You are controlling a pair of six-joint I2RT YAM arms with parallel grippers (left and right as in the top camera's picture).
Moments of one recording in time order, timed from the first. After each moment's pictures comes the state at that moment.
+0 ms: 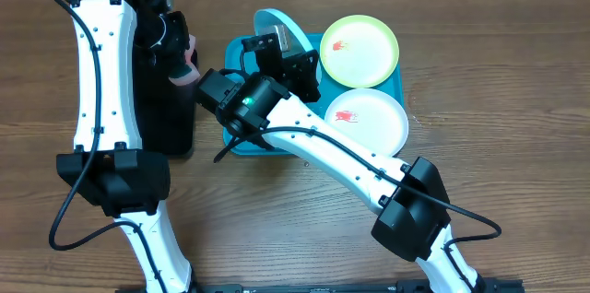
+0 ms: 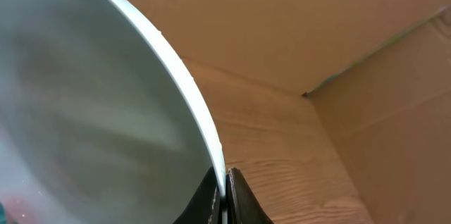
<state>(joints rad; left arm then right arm) 0.05 2.14 2.41 -1.69 0.15 -0.17 0.94 2.20 2.14 -1.40 1.29 0.77</state>
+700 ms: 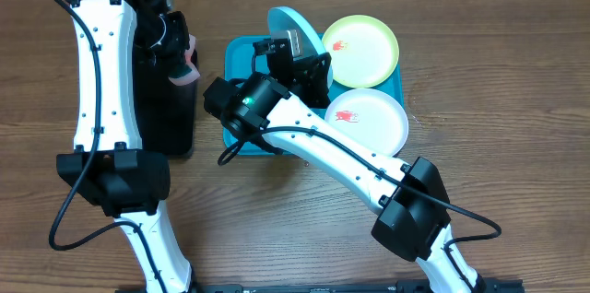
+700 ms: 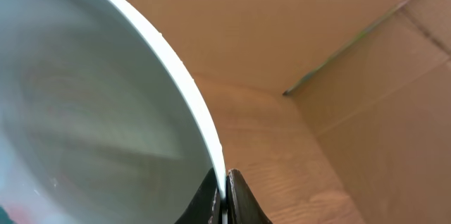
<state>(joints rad) 0.05 2.14 2.41 -1.69 0.15 -0.18 0.94 2.20 2.14 -1.60 1.37 1.00</state>
